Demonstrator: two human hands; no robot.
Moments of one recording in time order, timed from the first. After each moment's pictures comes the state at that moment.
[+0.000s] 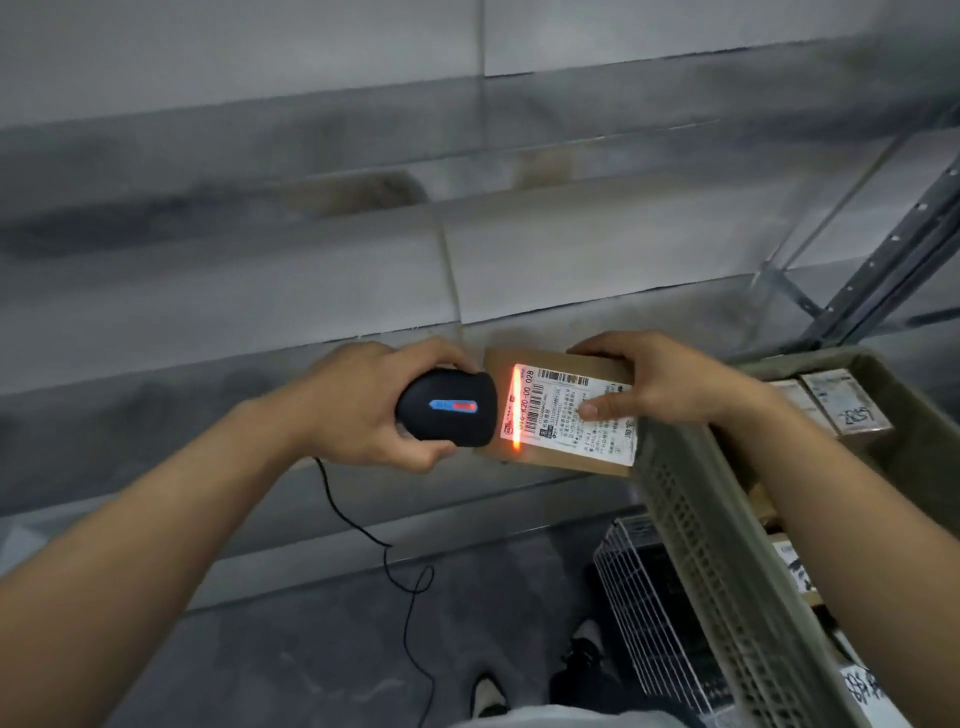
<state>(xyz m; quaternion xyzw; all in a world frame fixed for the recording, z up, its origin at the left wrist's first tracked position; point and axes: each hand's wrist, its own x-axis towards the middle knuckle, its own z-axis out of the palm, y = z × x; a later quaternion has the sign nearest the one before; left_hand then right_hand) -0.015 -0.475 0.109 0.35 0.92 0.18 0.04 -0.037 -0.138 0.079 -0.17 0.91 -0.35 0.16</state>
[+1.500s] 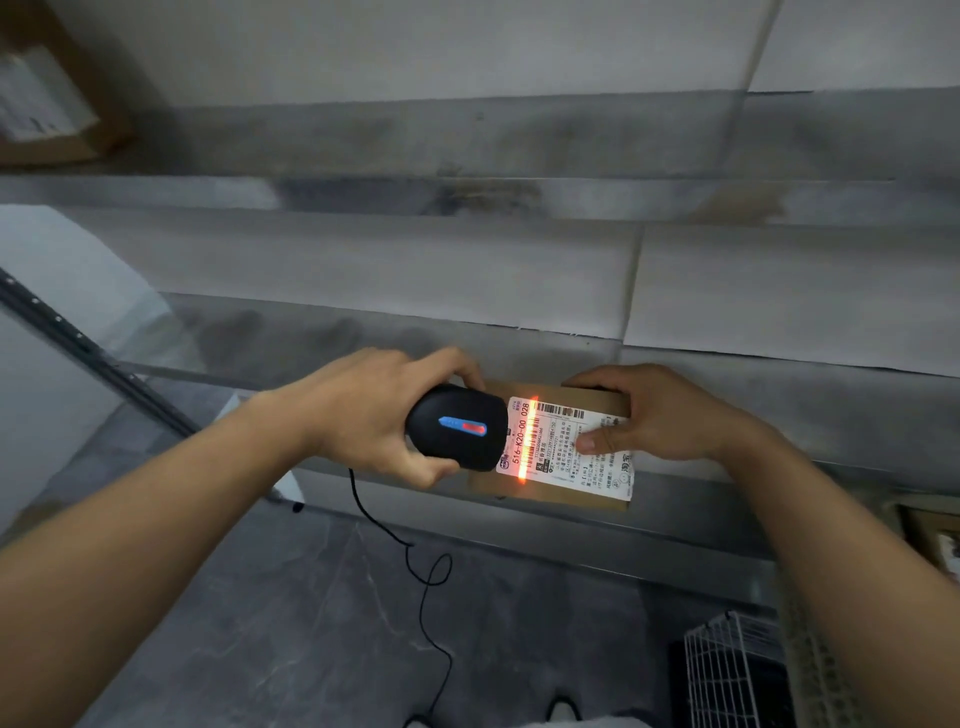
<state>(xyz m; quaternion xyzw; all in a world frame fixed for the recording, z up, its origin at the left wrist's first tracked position) 0.051 -0.567 0.133 0.18 0.97 0.13 0.05 -0.095 -0.274 0.052 -0.38 0.82 -0.34 0.24</state>
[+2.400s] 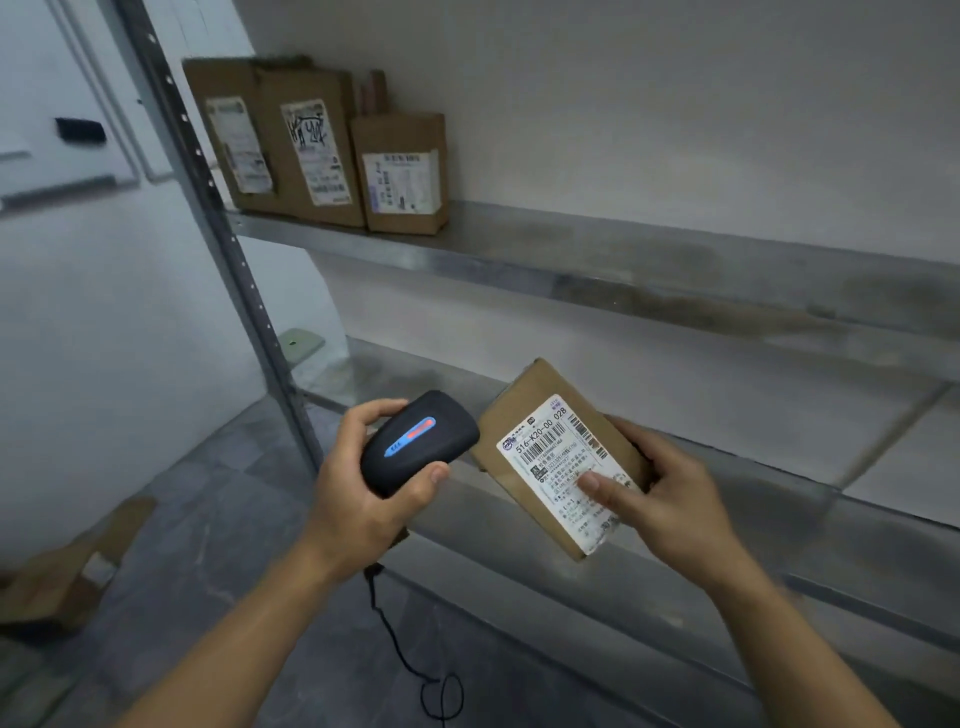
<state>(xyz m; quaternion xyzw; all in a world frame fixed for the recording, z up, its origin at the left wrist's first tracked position) 0.228 -0.807 0.094 -0.14 0.76 0.52 -0.36 0.046 -0.567 0.080 -0.32 0.73 -0.59 0.13</state>
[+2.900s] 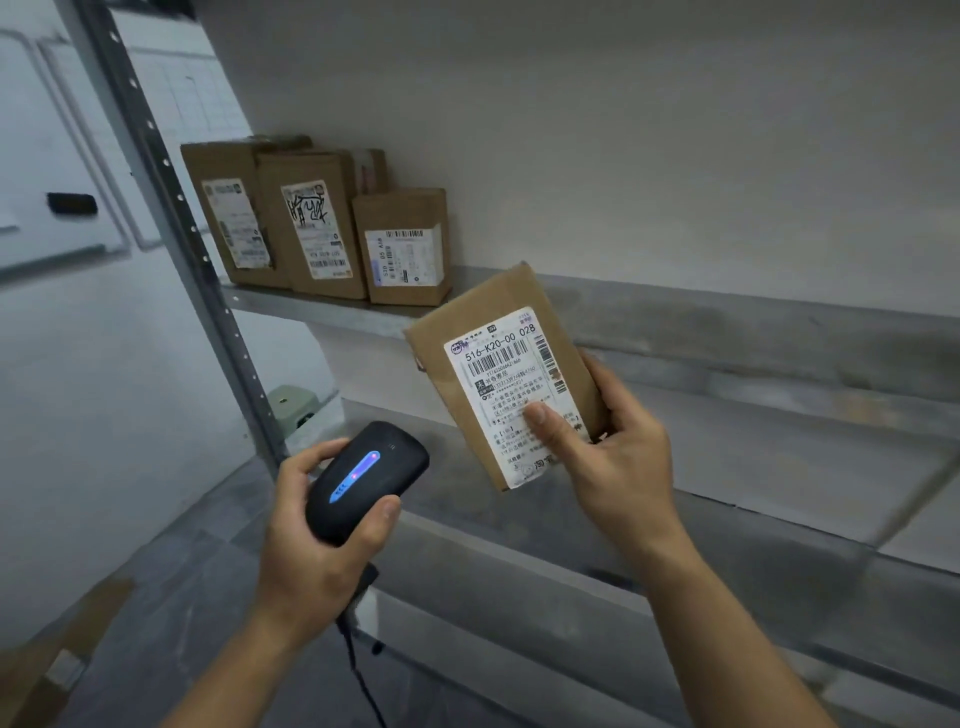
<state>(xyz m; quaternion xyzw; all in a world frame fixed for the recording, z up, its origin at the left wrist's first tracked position) 0.210 -0.880 0.105 -0.17 0.72 0.50 -0.44 0.046 -0.683 0.165 -0.33 0.61 -0.71 -0.01</state>
